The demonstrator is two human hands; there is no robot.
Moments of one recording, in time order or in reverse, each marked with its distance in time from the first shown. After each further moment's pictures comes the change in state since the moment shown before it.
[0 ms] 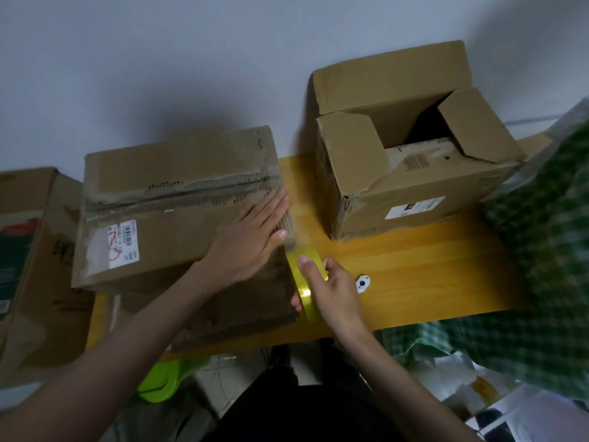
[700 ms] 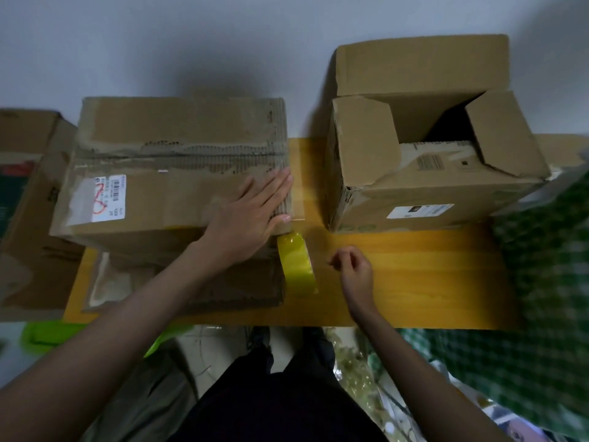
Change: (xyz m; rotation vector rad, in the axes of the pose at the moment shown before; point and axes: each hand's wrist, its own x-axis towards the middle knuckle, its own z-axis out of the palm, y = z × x) left_hand 0.009 0.019 0.013 0.060 0.072 -0.117; right_hand 0.090 0.092 -0.069 -0.094 0.174 -0.114
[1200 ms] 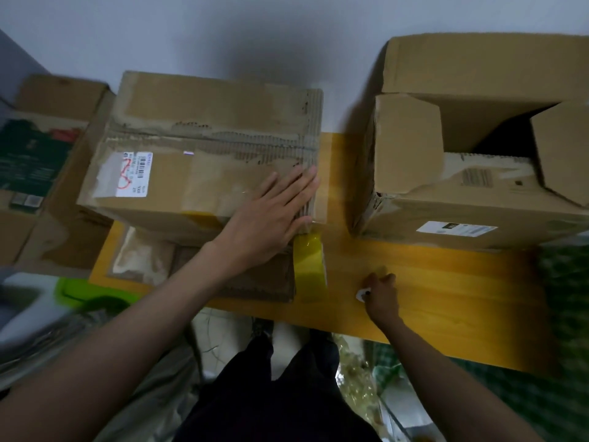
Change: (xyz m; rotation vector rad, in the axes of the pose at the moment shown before) left_hand -0.007 0.015 0.000 0.066 0.015 -0.063; right_hand 0.077 0.124 -0.034 -1.042 -0.289 0.047
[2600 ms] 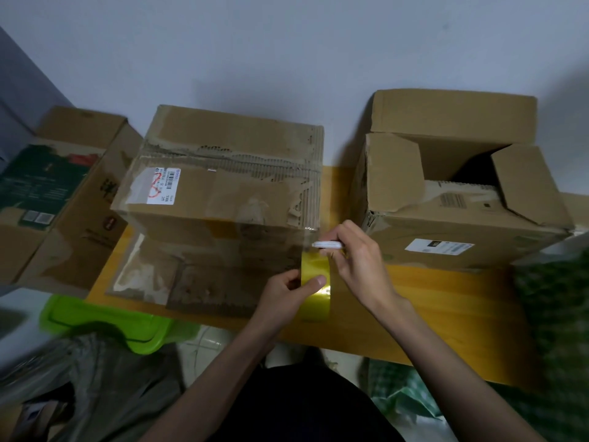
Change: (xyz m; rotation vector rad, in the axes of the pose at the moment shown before) left_hand -0.072 0.098 0.002 -1.653 0.066 -0.849; right_hand -0.117 -0.153 -0.160 0.261 0.415 -0.938
